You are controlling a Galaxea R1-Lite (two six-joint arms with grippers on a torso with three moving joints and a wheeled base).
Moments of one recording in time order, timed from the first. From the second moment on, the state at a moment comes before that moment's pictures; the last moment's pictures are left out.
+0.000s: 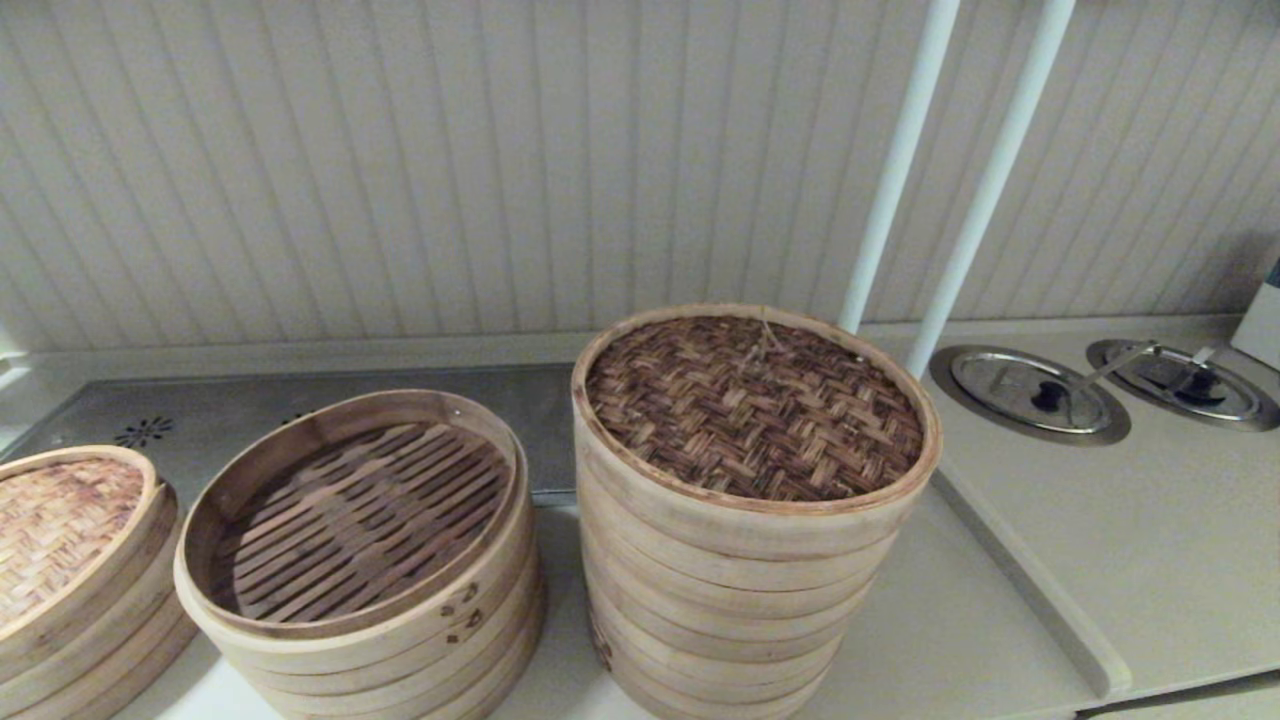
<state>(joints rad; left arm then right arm) 0.00 0.00 0.00 0.00 0.00 -0.01 0.00 0.01 0.00 0.01 -0.01 0.04</state>
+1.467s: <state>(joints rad) -0.13 0.48 -0.59 -0.07 0.00 0.00 0.00 0.01 0.00 0.01 -0.01 0.04</state>
